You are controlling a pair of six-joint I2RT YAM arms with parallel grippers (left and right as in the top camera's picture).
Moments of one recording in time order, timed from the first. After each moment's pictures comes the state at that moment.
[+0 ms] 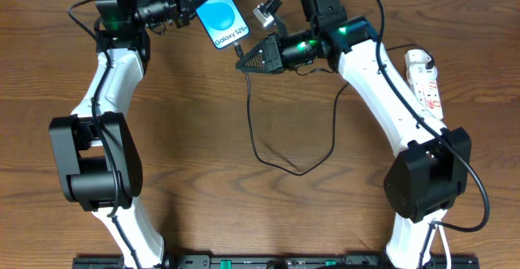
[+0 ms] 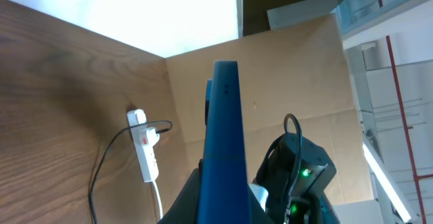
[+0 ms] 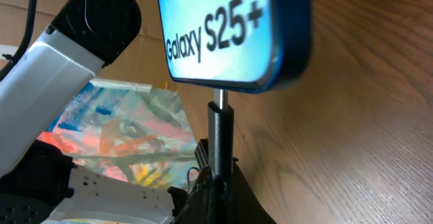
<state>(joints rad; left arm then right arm) 0.07 2.01 1.53 0.57 1.28 -1.38 0.41 2.01 1.85 -0.75 -1.09 0.33</state>
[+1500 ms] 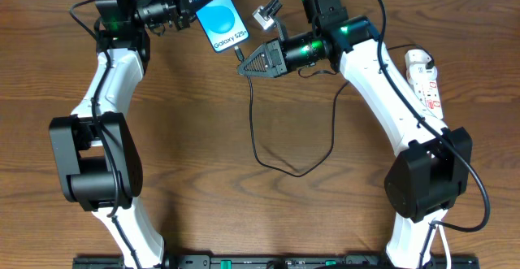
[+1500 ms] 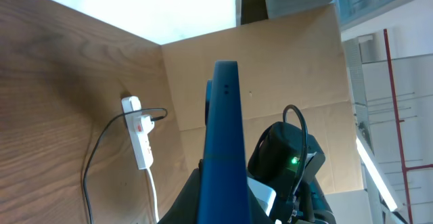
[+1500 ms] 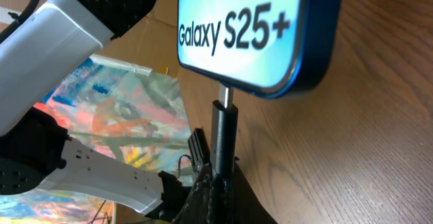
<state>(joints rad) 0.07 2.01 1.53 0.57 1.32 -1.41 0.40 2.01 1.85 -0.80 -1.14 0.16</state>
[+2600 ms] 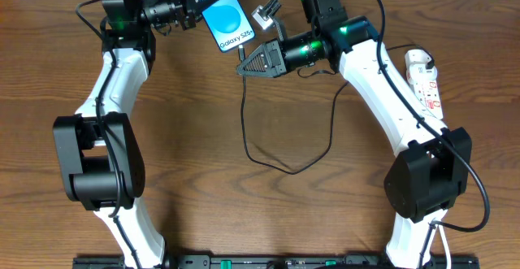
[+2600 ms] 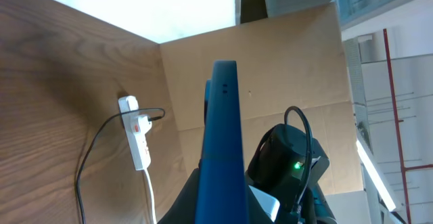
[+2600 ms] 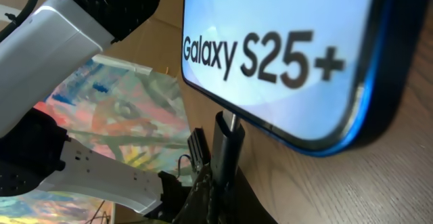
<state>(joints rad) 0.04 2.01 1.53 0.57 1.30 -1.41 0.40 2.01 1.85 -0.80 -1.14 0.16</state>
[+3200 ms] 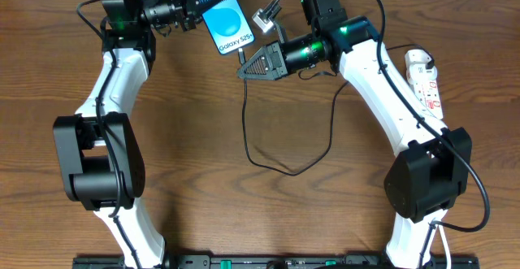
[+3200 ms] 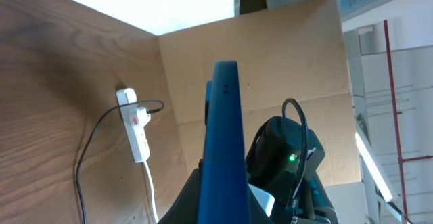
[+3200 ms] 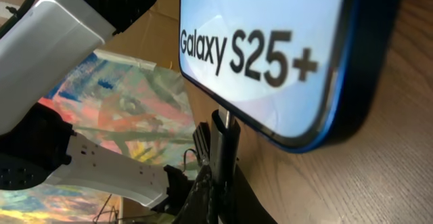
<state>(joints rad) 0.04 2.01 1.53 0.57 1.33 -1.41 0.40 2.01 1.85 -0.85 -1.15 0.14</state>
